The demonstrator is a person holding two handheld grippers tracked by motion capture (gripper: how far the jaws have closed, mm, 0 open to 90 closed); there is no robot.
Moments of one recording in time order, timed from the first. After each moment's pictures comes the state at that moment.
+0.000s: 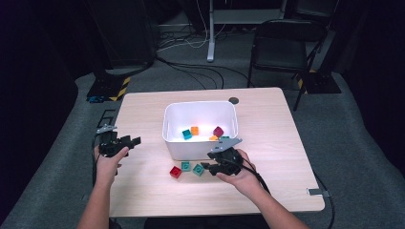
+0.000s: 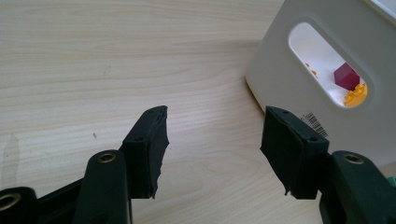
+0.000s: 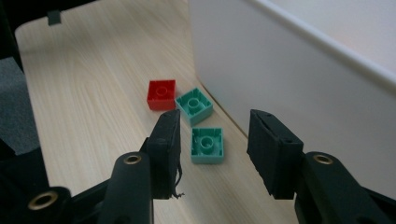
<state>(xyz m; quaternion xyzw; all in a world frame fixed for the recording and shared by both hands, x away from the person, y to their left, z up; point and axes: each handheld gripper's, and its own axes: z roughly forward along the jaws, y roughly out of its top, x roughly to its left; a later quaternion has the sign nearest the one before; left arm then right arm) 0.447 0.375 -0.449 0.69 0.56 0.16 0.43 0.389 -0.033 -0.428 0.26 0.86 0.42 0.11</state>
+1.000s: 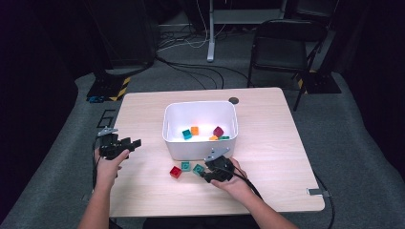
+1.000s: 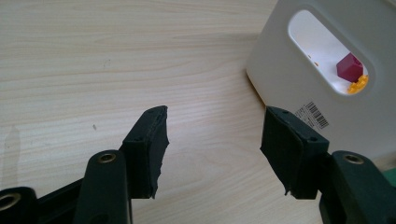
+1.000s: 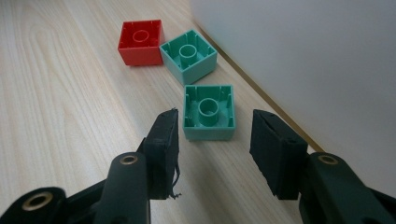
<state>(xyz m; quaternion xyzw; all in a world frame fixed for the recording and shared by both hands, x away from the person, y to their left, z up) 0.439 0.374 -0.452 0.70 0.55 0.17 0.43 0.401 -0.014 -0.494 0.27 0.88 0.37 0.10</state>
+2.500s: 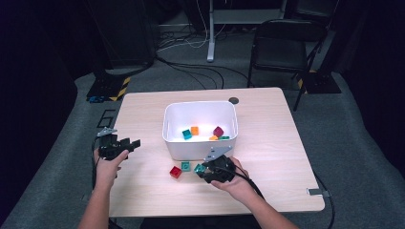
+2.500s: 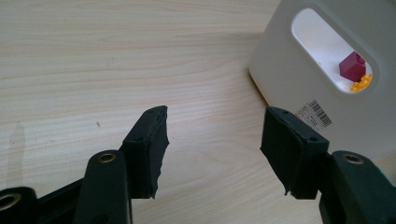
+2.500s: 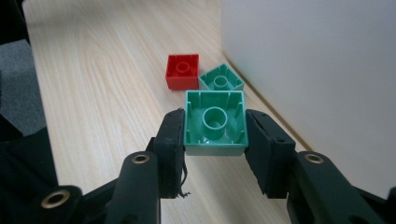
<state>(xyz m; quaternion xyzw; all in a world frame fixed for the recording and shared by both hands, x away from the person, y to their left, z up) 0.439 0.375 -0.453 0.69 0.56 0.17 0.43 0.384 -0.017 -0.455 0.25 0.88 0.40 0.08</state>
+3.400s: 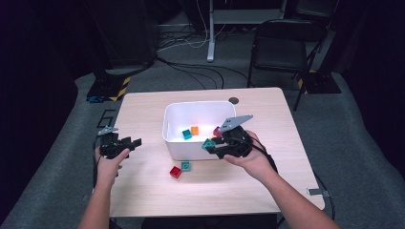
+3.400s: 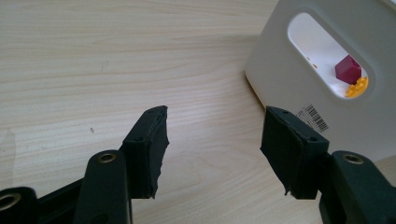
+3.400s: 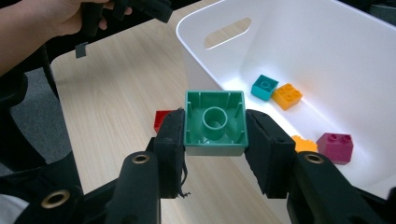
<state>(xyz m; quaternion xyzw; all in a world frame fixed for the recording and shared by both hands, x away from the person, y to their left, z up) 0.443 0.373 -0.452 0.69 0.55 0.16 0.43 0.407 -0.053 -0.351 0.25 0.86 0.43 0.09</state>
